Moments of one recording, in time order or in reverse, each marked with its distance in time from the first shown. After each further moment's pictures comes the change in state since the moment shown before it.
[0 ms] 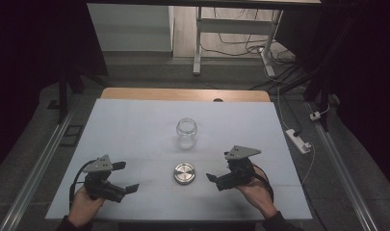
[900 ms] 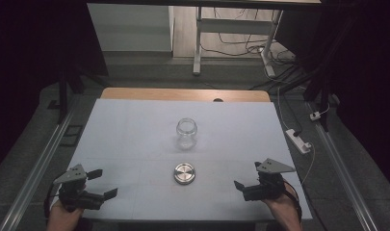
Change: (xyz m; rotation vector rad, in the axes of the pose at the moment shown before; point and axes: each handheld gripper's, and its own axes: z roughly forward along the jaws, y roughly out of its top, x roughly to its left) left arm 0.008 -0.041 -0.044 -0.036 0.096 -0.120; right arm -0.017 -0.054 -0.063 -0.017 -0.176 0.096
